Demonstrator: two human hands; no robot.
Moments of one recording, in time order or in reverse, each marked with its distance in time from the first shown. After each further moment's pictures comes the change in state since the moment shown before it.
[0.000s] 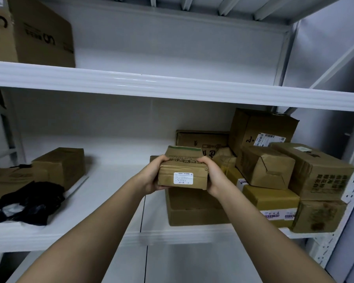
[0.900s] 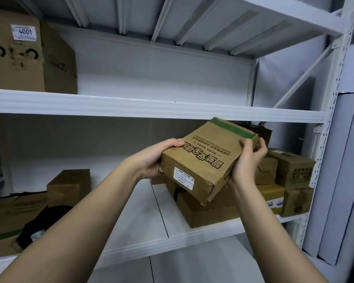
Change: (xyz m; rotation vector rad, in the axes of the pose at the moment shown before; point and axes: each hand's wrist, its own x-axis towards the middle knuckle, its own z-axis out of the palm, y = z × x) left_hand -0.125 0.095 -0.097 0.208 -0.500 0.231; right_hand -0.134 -0.039 0.114 0.334 0.665 -0.802
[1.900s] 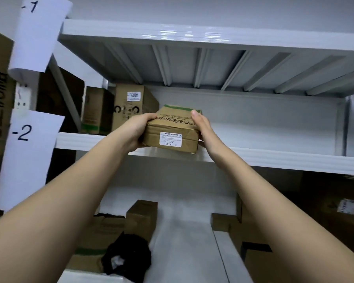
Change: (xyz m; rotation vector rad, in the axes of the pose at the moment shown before) left_hand -0.129 0.144 -0.120 0.119 0.884 0.306; right_hand -0.093 -0.054 0.241 -0.251 -1.168 -0.066
